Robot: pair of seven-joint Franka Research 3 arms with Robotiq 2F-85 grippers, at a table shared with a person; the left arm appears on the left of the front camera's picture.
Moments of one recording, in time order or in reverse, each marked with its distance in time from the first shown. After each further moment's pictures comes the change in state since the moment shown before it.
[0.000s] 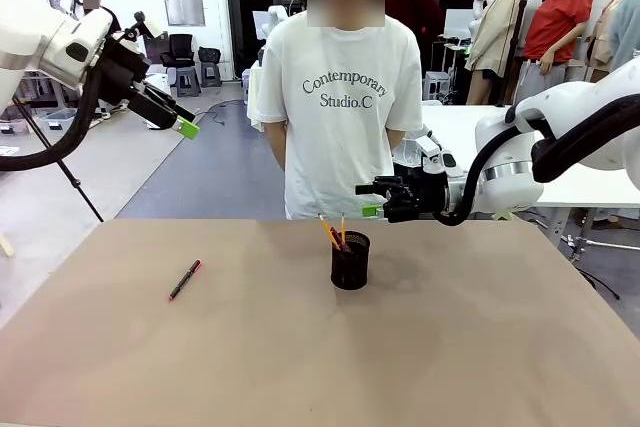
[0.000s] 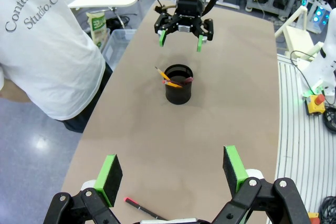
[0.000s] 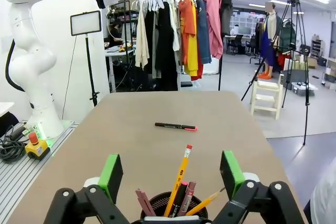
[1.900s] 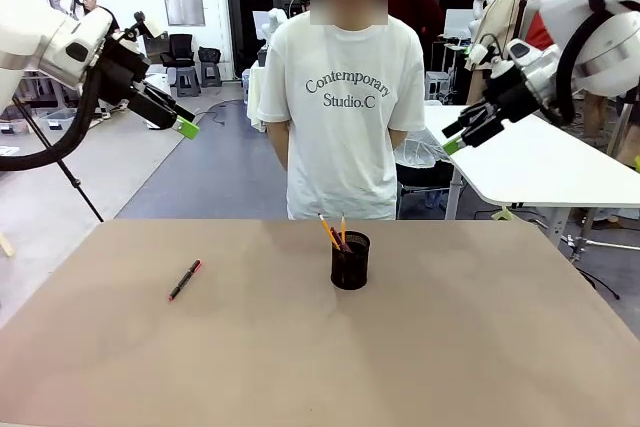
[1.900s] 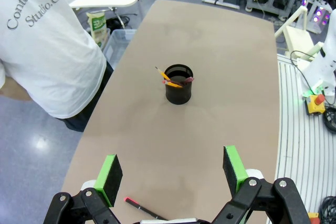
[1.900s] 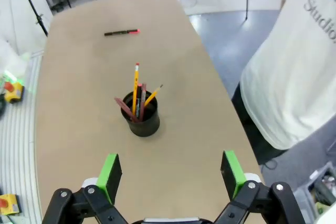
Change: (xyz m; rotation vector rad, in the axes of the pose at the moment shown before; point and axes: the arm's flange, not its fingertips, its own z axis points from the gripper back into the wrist) left arm 0.000 0.000 0.000 0.000 0.000 0.000; right arm 0.208 0.034 0.131 -0.335 0.653 -0.107
